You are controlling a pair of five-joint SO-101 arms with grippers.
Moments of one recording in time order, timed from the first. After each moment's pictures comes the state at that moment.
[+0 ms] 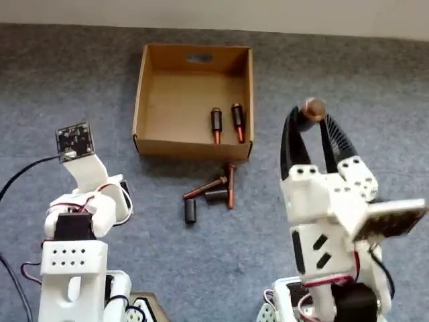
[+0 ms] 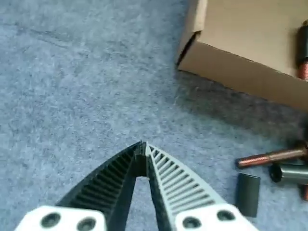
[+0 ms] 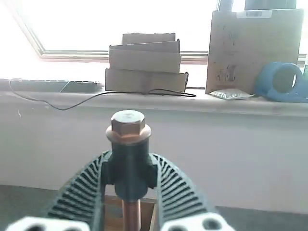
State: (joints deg) left arm -9.5 -63.1 64.7 61.6 15.9; right arm -11.7 -81.1 43.7 33.8 -1.4
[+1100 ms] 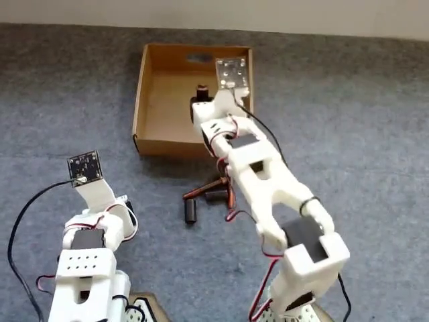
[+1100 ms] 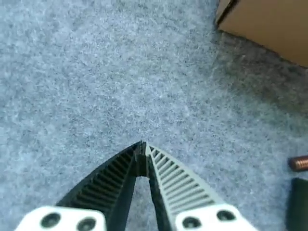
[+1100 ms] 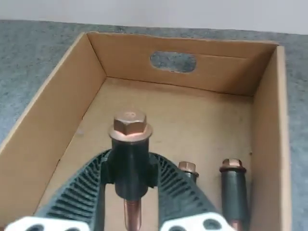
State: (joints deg) left arm -10.5 -63.2 87.0 41.3 15.9; right arm -25.5 10.7 19.4 5.6 -10.2
